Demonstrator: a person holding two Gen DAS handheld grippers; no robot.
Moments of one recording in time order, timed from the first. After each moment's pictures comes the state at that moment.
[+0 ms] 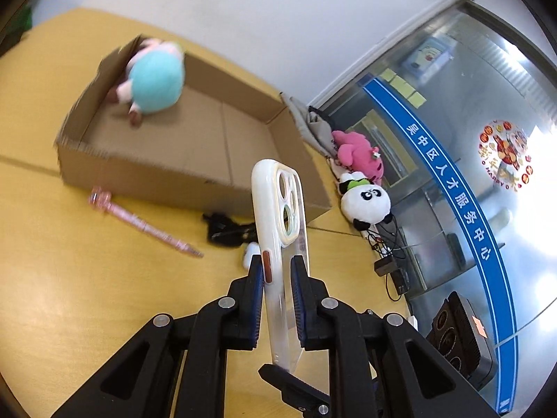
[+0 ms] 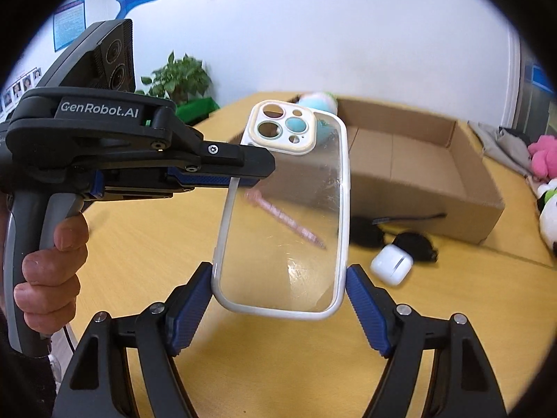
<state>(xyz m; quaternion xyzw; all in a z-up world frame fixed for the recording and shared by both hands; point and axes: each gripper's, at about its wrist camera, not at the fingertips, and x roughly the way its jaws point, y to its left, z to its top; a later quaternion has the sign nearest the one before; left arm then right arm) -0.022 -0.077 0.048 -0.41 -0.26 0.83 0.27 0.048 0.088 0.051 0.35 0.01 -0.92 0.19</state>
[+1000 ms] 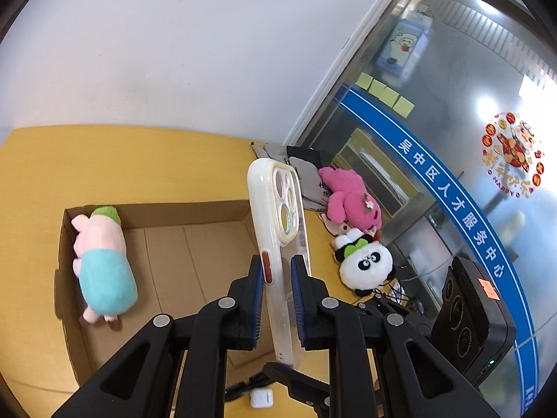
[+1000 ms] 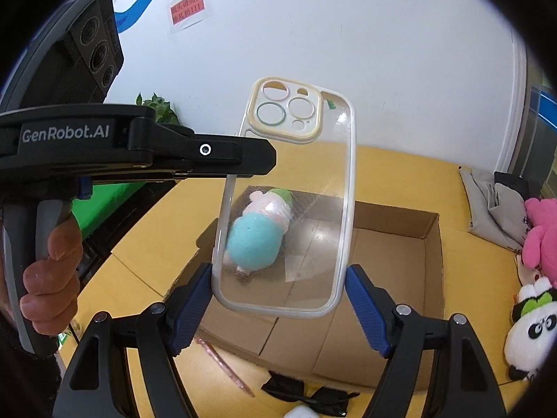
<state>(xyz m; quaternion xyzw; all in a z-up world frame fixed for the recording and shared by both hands) -0.237 -0.036 0.219 -0.38 -0.15 0.86 0.29 -0.178 0.140 0.194 0.36 0.00 -0.92 0.17</state>
